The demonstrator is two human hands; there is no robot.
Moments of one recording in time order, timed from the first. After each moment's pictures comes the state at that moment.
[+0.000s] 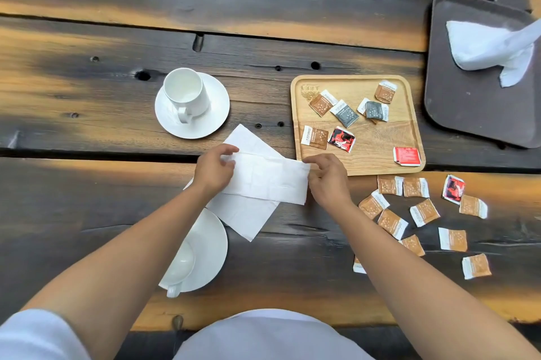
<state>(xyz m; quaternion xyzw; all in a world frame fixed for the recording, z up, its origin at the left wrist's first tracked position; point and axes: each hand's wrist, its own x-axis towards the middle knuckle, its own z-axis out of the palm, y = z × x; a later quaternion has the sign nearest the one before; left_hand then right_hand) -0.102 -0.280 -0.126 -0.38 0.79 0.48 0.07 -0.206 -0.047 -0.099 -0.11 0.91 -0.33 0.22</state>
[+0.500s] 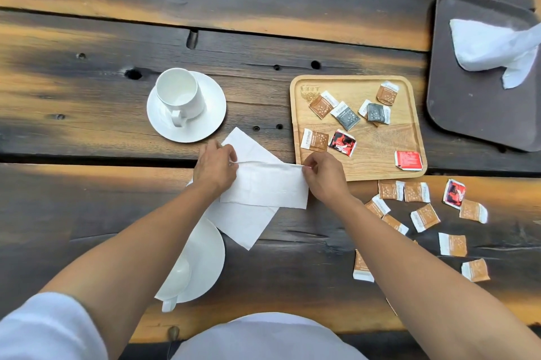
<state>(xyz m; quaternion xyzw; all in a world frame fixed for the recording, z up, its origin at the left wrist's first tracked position) -0.128 -0.283 -0.137 -0.32 0.89 0.28 0.15 -0.236 -0.061 -0.117 -0.15 0.92 -0.25 0.26</state>
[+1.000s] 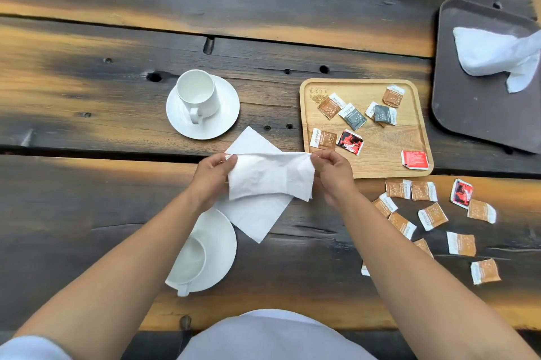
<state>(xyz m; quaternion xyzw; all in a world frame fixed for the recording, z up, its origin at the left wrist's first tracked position) -0.079 -0.283 -0.109 -0.44 0.50 0.74 0.03 -0.212 -0.078 -0.097 0.17 0.71 -0.60 0.31</state>
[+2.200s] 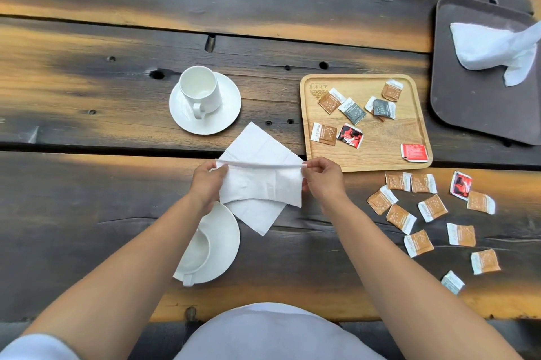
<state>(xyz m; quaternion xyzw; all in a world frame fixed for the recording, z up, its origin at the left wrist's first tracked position) -0.057 -0.281 -0.127 -0.53 0.50 0.68 0.04 -0.176 -0.081 -0.088 0.15 0.81 -0.49 0.29</state>
